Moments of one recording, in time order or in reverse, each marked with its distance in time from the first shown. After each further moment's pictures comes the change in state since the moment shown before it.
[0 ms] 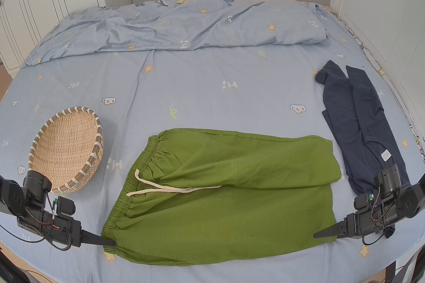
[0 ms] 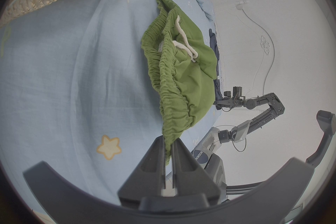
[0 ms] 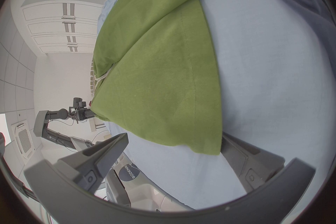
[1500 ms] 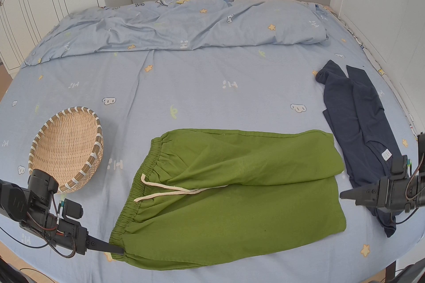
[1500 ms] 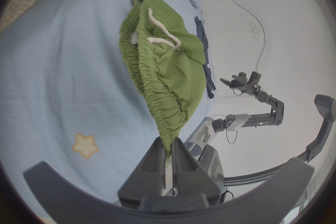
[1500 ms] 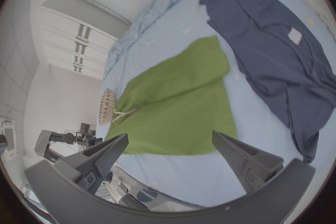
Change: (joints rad) left arm -0.140 -0.065 0.009 0.005 -0.011 -0.033; right arm 0.077 -0.529 -0.167 0.250 -0.237 0.261
